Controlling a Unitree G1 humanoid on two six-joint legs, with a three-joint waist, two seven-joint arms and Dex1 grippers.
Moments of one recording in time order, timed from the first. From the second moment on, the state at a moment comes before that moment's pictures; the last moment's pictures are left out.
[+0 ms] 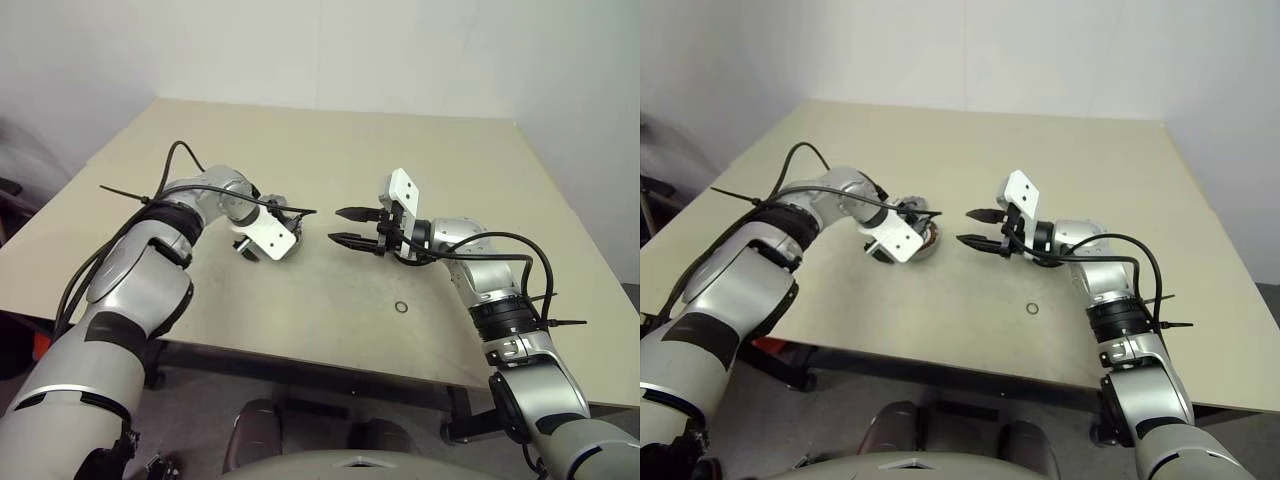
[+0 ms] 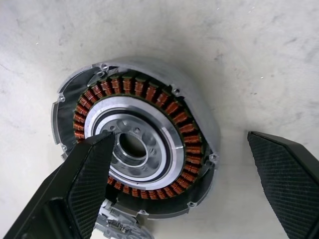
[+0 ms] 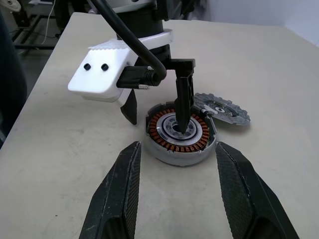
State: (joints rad) left arm -1.22 0.44 -0.67 1.16 0.66 -0.72 -1.12; right arm -0.61 -0.40 0.13 0.30 0.24 0.13 1.11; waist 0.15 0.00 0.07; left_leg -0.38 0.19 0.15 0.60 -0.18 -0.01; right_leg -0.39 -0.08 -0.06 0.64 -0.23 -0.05
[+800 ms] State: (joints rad) left arm -1.22 0.42 -0.68 1.18 0.71 -0.69 -1.05; right arm -0.61 -0.40 0.13 0.31 0.24 0.13 1.11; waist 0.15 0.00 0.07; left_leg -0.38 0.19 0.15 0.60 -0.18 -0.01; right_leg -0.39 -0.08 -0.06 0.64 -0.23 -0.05
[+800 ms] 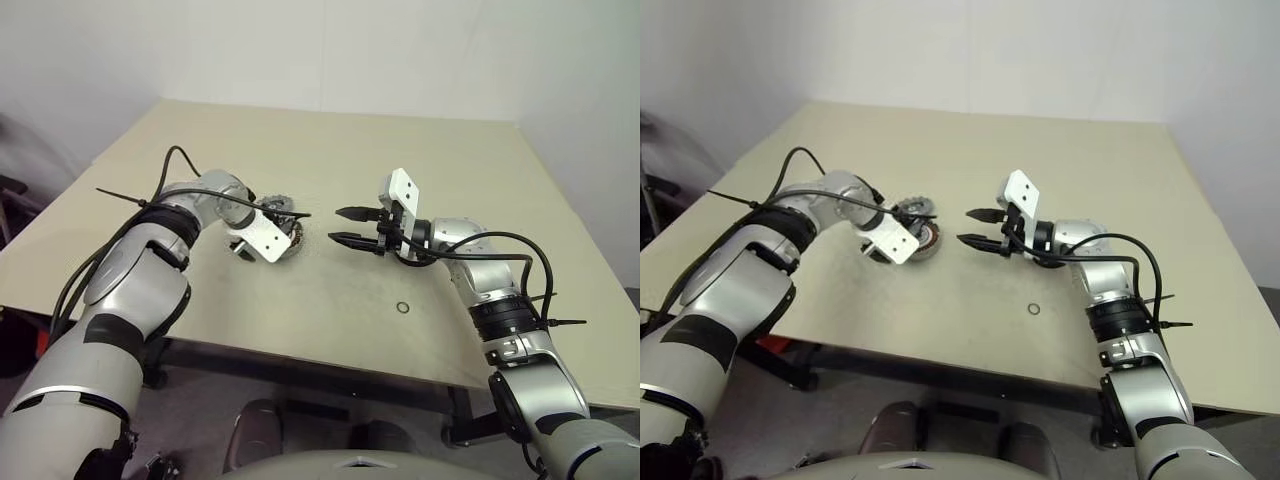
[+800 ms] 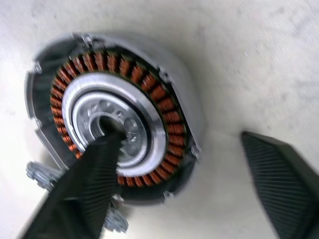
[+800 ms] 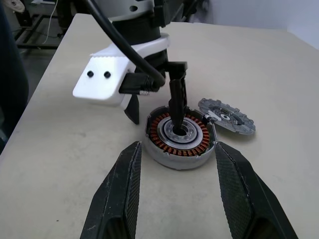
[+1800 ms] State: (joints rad) left arm -1.24 0.32 -0.66 1.18 0.69 -0.69 -1.06; right arm -0.62 -0.40 0.13 0.31 0.24 0.12 1.10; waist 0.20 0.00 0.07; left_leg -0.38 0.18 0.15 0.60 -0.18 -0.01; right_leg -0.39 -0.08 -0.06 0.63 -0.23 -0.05
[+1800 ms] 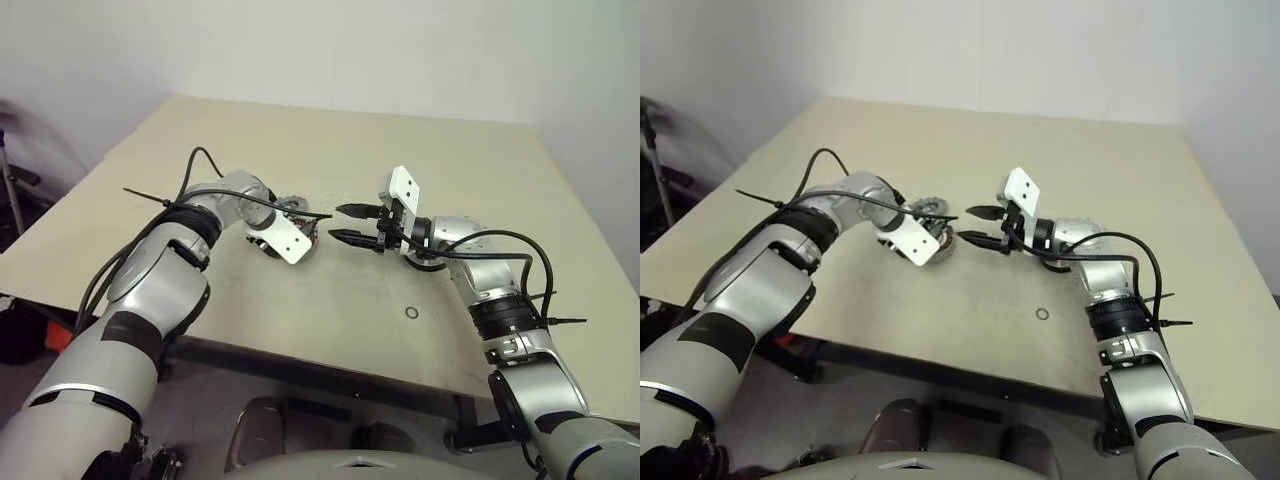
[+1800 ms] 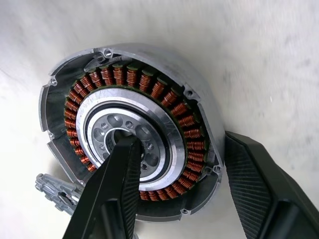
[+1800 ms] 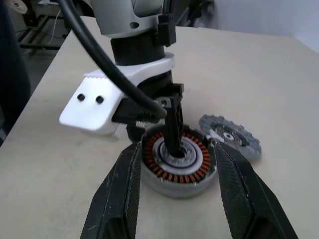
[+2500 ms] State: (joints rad) left arm -1.24 0.25 -0.63 1.18 0.69 -0.65 -1.07; right arm -0.63 -0.42 0.11 0.36 0.20 0.09 1.06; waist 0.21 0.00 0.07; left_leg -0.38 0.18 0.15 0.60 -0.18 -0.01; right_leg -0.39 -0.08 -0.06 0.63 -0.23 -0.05
